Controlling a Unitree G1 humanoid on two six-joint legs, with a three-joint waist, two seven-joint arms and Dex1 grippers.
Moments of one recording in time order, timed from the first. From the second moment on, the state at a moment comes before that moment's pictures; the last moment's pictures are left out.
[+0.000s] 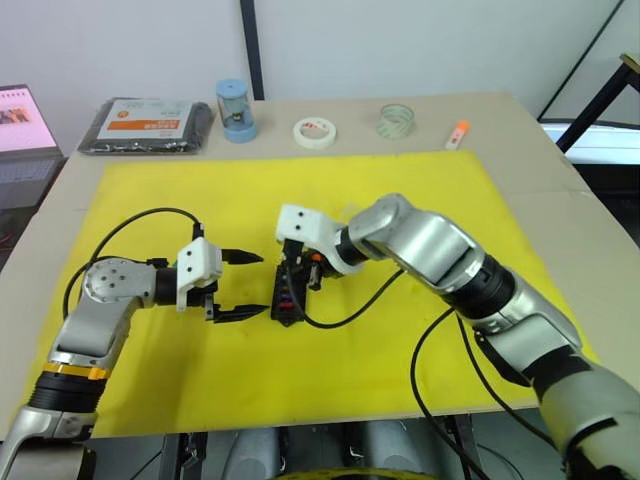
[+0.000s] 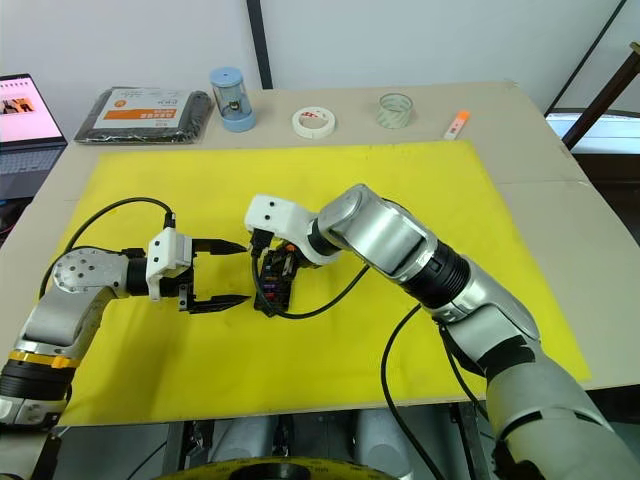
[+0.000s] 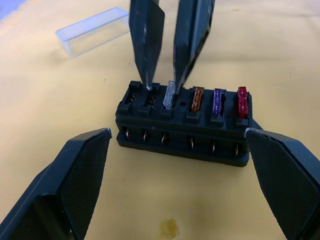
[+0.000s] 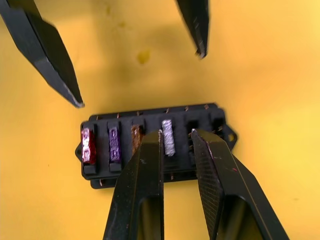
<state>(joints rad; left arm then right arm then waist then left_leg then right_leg) -0.27 0.72 -0.03 -0.02 -0.34 0.07 -1.26 -1.04 -0.42 0.63 -0.15 0.26 1.19 0.90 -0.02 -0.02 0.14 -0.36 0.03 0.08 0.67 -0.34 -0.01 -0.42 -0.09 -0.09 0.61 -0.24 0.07</state>
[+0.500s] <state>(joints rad) -0.27 0.72 -0.03 -0.01 -0.33 0.07 -1.26 -1.01 -0.42 0.60 -0.17 0.30 1.16 0.90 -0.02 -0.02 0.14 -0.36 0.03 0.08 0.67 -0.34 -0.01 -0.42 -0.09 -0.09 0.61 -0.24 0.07</state>
